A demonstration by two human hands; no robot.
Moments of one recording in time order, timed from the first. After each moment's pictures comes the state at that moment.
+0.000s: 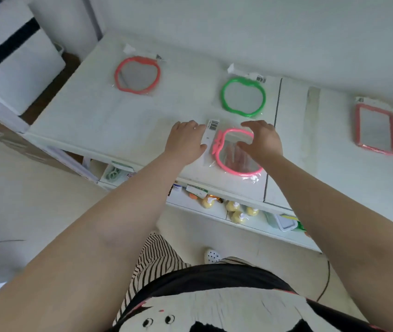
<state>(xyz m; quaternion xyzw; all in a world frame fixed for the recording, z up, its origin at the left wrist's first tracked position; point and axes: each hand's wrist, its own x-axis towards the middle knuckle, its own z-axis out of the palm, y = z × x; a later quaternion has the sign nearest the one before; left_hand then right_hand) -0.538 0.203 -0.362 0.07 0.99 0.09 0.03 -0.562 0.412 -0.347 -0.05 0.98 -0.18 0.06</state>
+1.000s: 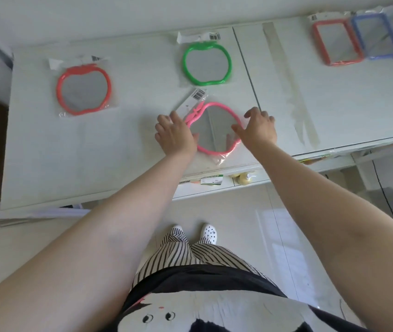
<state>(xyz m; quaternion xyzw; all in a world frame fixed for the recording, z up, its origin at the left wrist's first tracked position) -0.562 0.197 -0.385 -0.07 0.97 0.22 0.09 -0.523 0.369 -0.373 0.30 0.93 -0.22 0.06</state>
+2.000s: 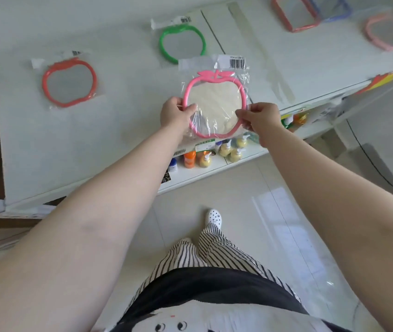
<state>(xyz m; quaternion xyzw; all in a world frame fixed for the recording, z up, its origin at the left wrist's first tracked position) -0.516 0.179 -0.363 -0.04 0.82 0.54 0.18 -0.413 0.347 -0.346 0.42 0.71 -0.57 -0.06</state>
